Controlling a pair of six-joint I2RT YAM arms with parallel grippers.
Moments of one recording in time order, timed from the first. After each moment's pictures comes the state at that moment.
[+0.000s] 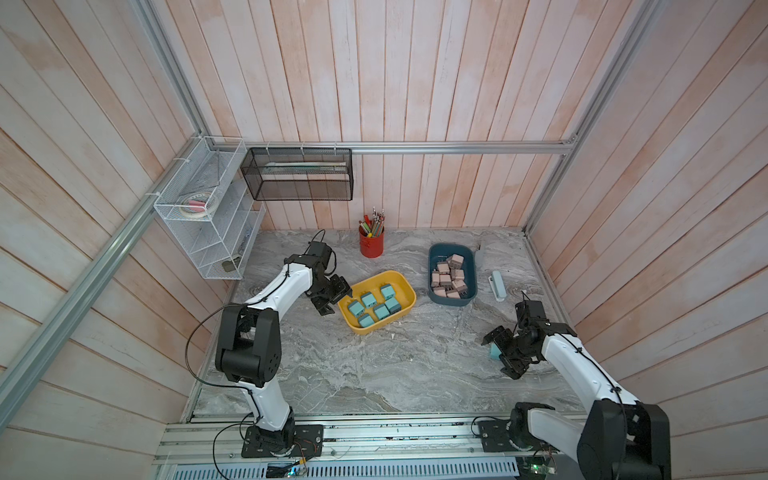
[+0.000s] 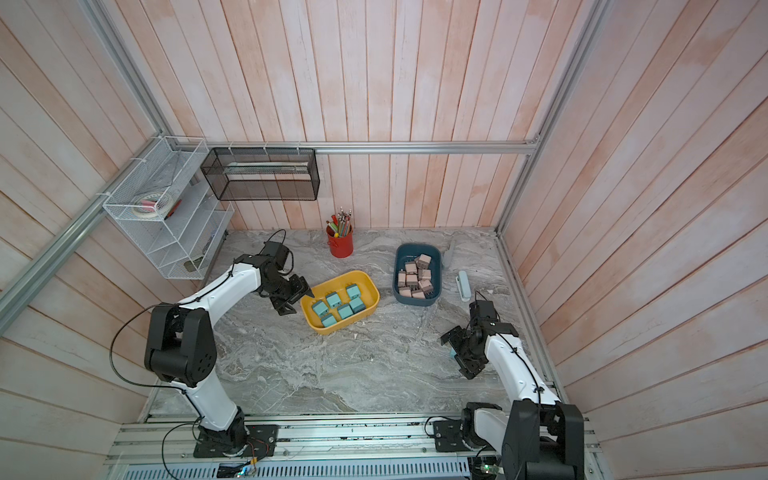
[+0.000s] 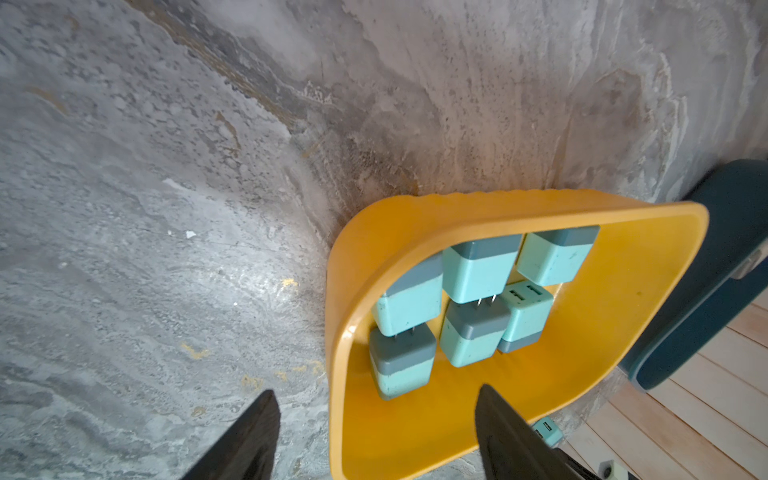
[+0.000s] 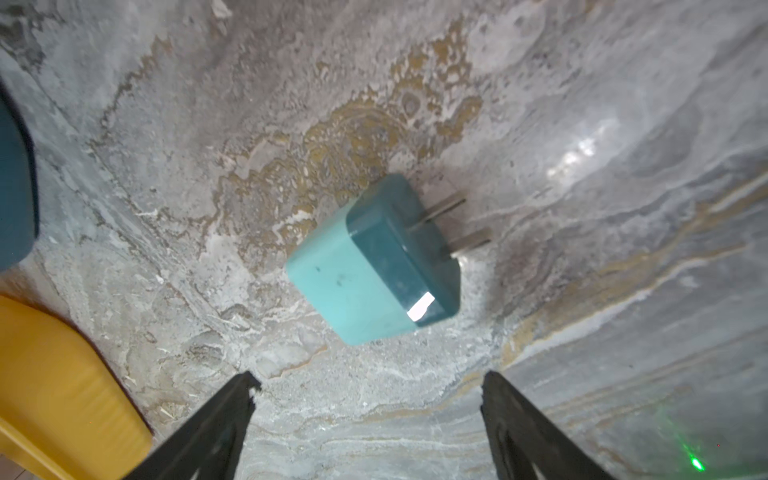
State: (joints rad) left arm -0.22 1.78 1.36 -0.90 0.34 -0.79; right arm -0.05 1.15 0.61 -0.83 -0.25 0.95
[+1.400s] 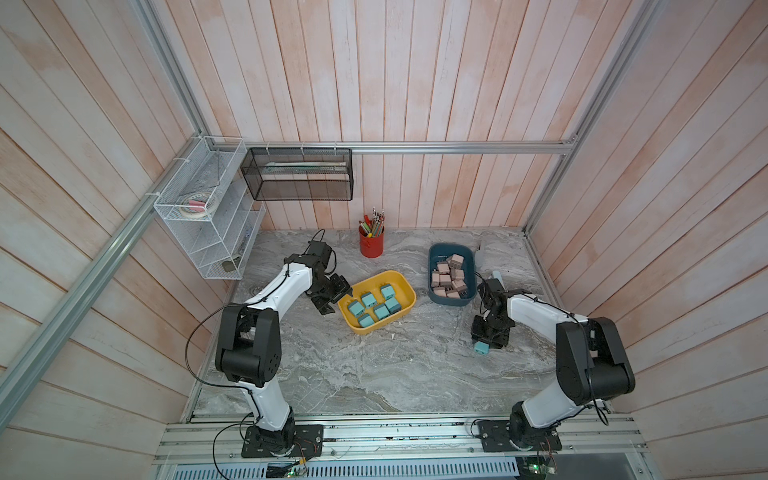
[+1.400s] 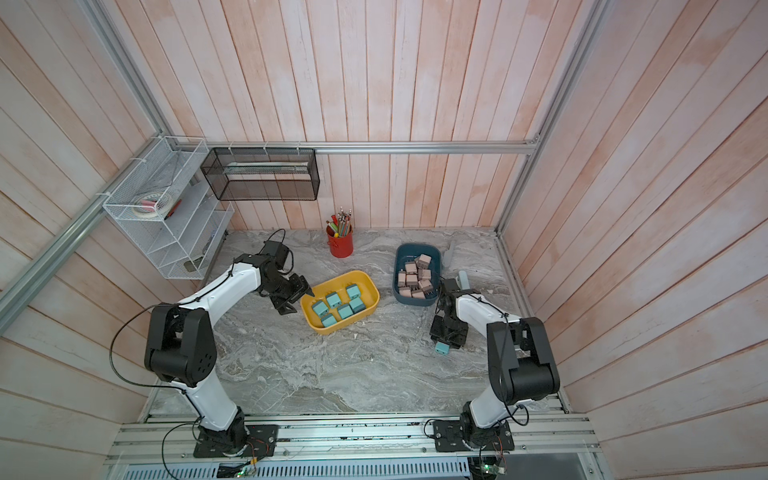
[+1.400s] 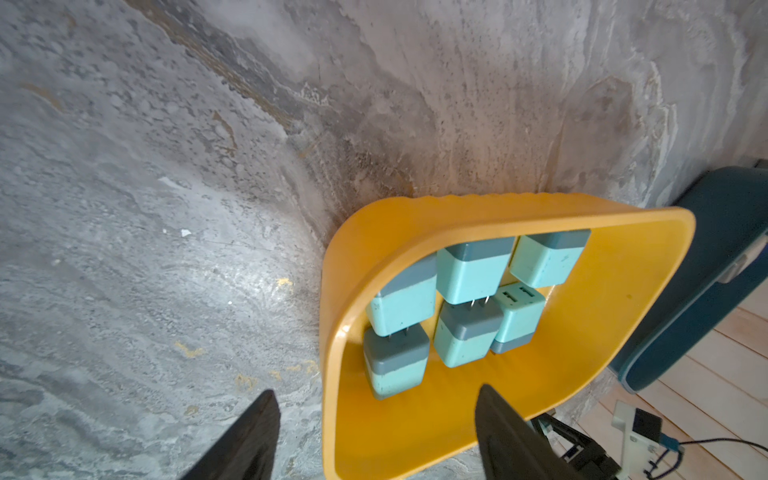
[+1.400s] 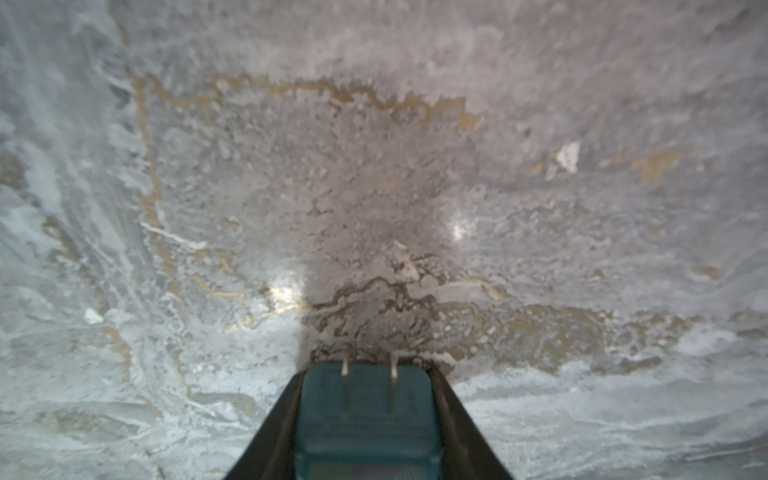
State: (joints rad) left arm -0.22 1.78 1.37 -0.90 0.34 -0.81; right arm 0.19 1.60 0.89 -0.84 -0.03 0.55
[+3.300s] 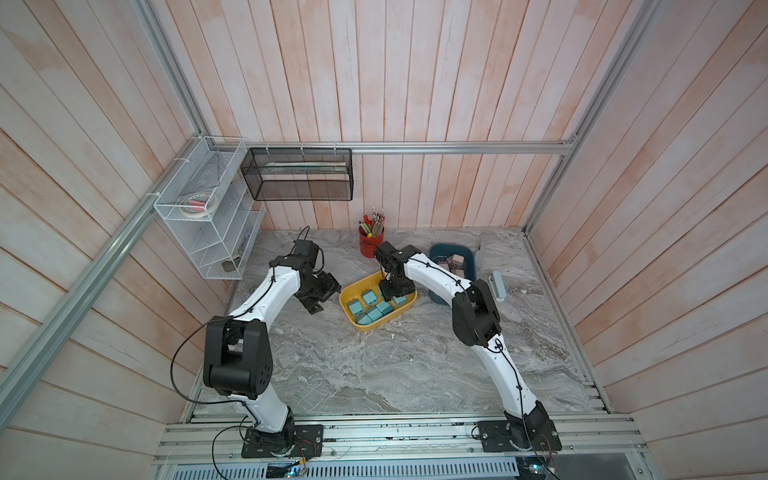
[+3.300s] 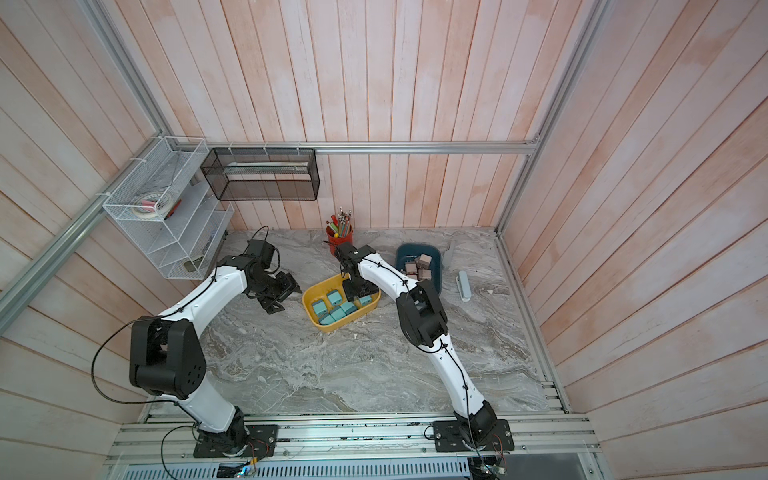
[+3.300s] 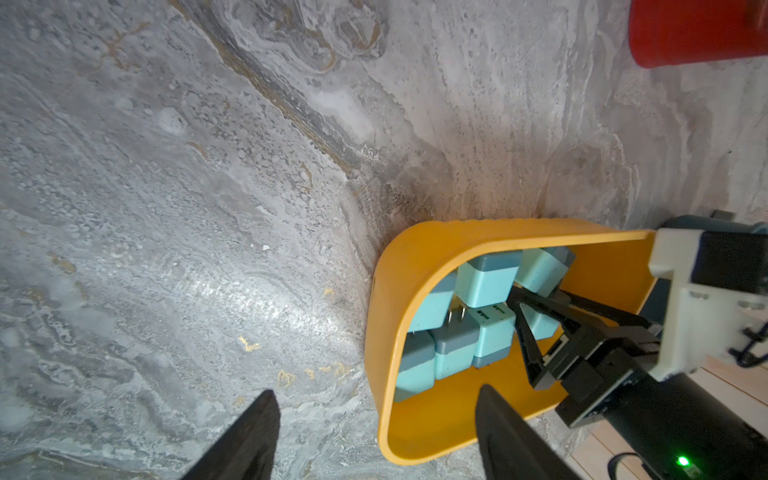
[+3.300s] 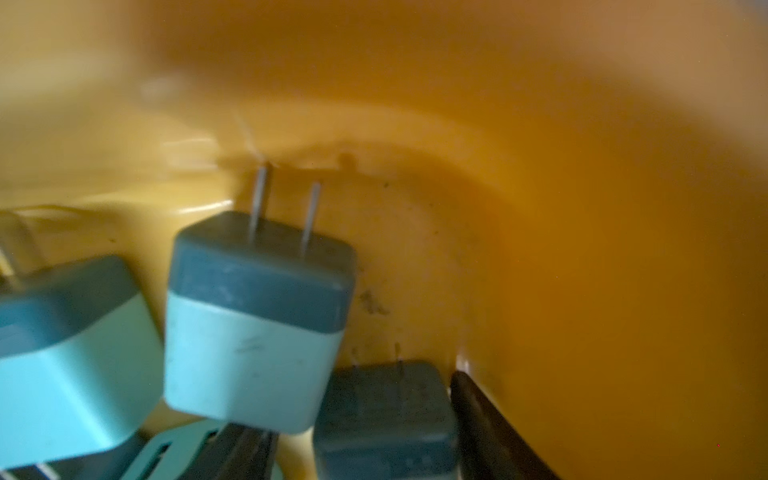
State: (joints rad) left arm -0.15 1.68 1.33 -0.90 0.28 -0.81; right arm 0.70 2.48 2.22 -1.12 0.07 0.29
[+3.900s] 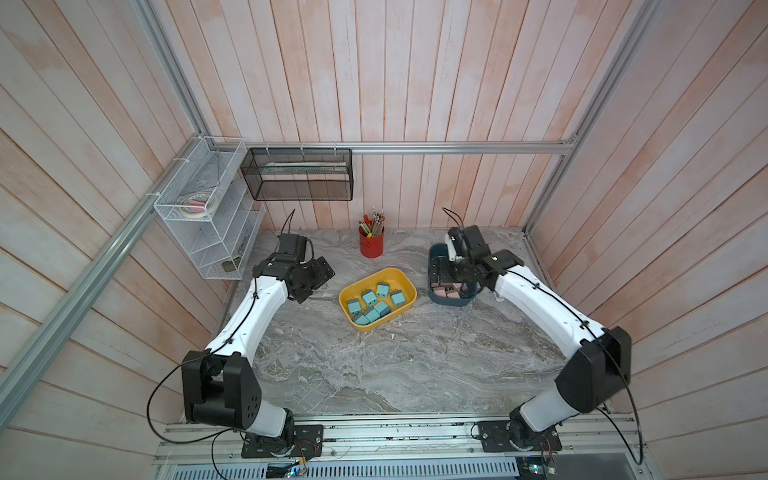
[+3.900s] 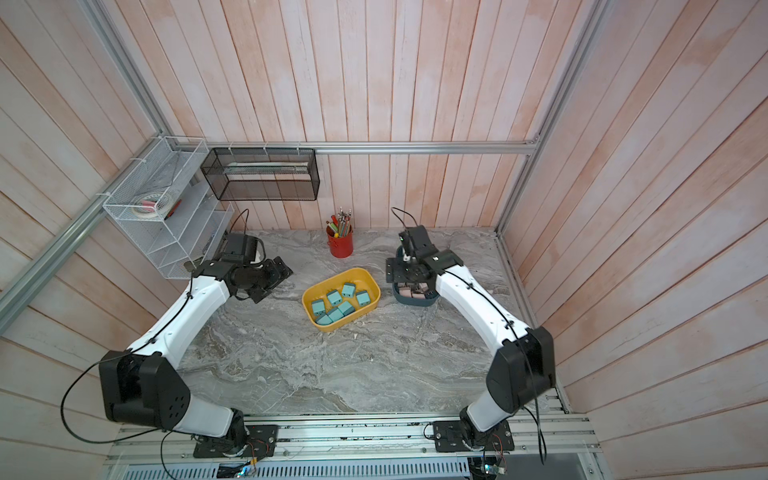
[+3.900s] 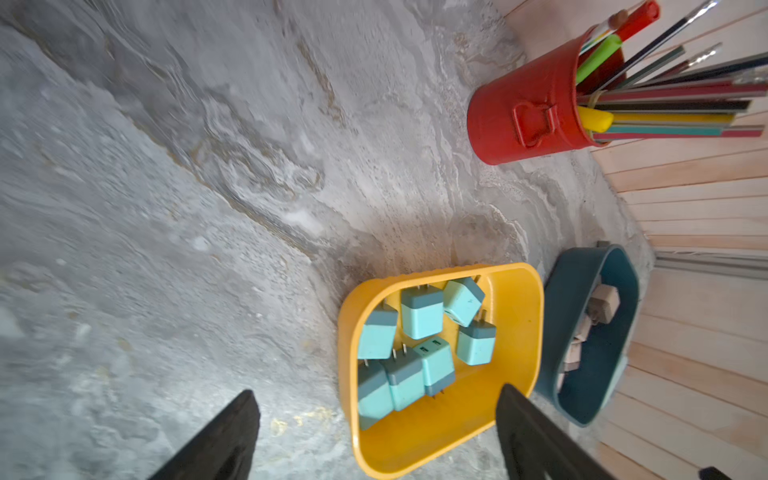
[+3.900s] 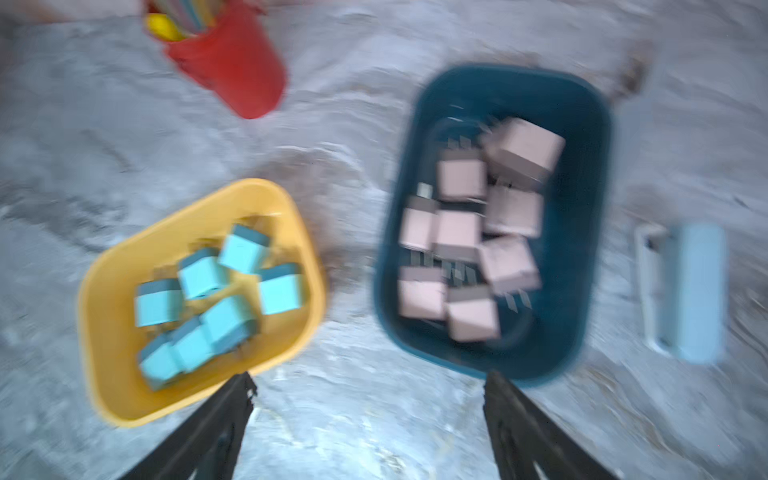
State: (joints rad) left arm -0.11 1.47 1.29 -0.77 0.15 -0.72; right arm 0.41 1.50 1.31 -0.71 0.06 0.39
